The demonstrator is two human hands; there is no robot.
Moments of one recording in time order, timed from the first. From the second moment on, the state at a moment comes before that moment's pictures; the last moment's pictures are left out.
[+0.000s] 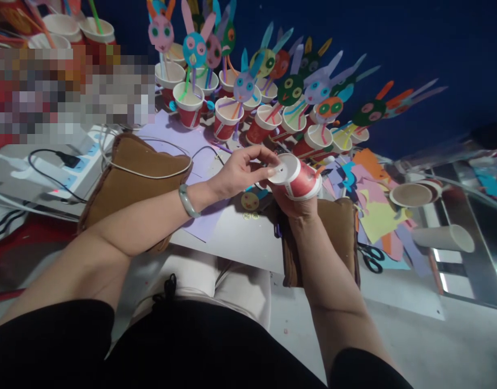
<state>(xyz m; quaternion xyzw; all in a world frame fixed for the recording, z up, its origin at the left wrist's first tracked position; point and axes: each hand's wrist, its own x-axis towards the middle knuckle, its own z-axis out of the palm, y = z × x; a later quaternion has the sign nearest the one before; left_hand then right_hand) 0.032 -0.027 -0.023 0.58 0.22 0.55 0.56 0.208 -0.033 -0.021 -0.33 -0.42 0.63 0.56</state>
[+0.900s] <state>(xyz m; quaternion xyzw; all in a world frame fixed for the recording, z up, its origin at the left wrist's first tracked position) 0.030 -0.030 -0.014 0.53 0.22 0.51 0.63 0.211 -0.035 -0.023 -0.35 -0.43 0.63 0.54</state>
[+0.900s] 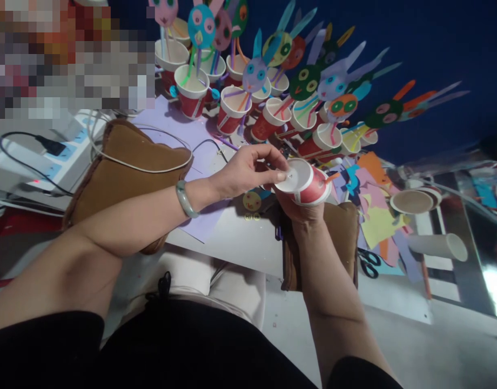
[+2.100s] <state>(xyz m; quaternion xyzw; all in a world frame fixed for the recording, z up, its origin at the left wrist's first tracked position) 0.031 -0.032 -0.014 0.50 0.26 0.51 0.65 0.212 -0.035 -0.026 -0.36 -0.41 0.64 0.55</state>
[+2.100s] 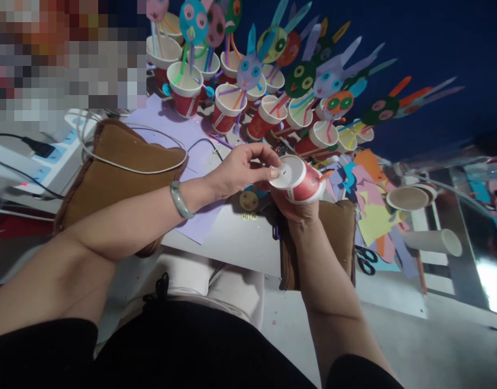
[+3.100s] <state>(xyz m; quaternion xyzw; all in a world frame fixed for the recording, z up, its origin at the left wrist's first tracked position) 0.027 -0.032 -0.007 0.54 0.32 0.52 0.58 0.214 -0.034 -0.032 -0.37 -0.40 0.61 0.58</state>
